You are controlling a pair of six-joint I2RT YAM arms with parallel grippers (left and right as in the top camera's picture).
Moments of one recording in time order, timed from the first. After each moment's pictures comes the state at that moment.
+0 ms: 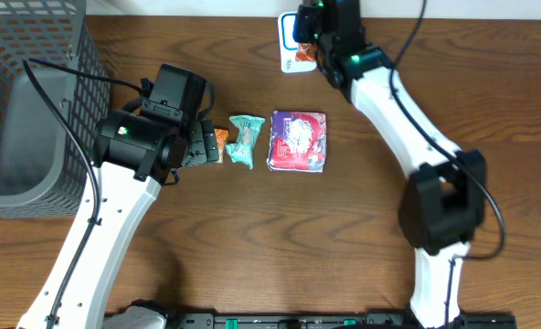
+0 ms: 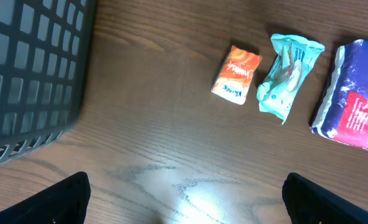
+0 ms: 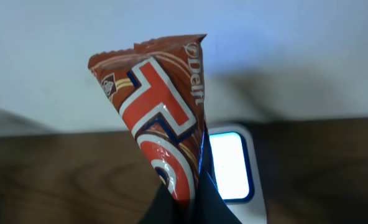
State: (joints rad) left arm -0.33 1.41 1.48 -1.28 -0.27 -0.46; right arm 0.38 2.17 1.91 -0.20 0.09 0.38
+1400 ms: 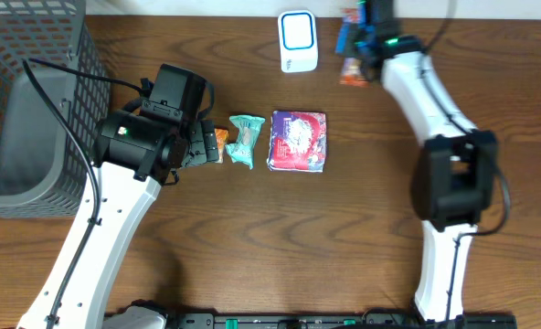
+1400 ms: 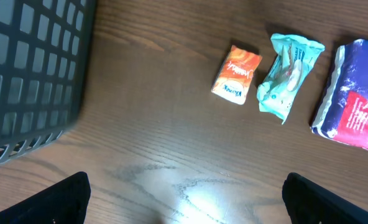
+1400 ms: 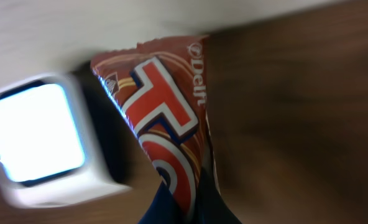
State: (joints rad) left arm -0.33 1.41 1.48 -1.28 -0.27 -0.46; right arm 0.15 2.26 1.98 -0.56 0.10 0.38
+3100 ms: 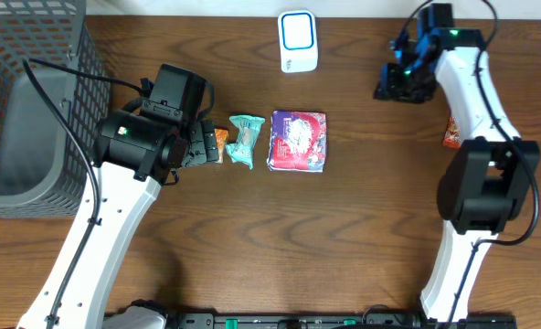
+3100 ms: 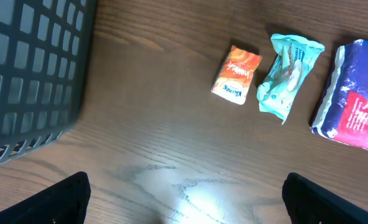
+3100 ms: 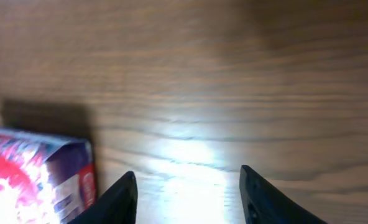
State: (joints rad) left arm -0.33 1.41 1.48 -1.28 -0.27 -0.46; right arm 0.02 2.22 1.99 -1.12 -0.23 0.06
